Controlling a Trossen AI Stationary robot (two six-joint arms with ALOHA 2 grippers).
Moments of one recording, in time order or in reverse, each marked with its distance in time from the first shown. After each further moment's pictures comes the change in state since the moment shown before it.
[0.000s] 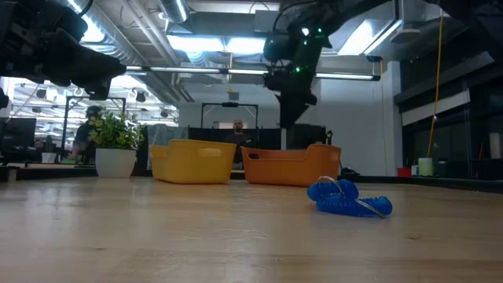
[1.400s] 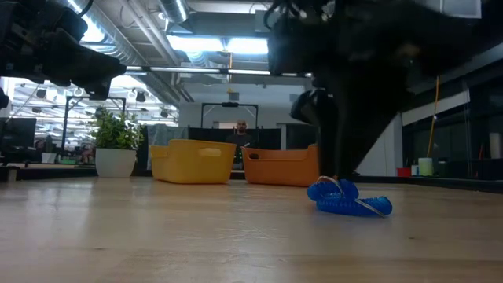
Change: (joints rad) left arm 0.000 0.000 0.000 0.000 0.000 0.000; right arm 0.817 0.000 -0.392 0.306 -0.135 0.236
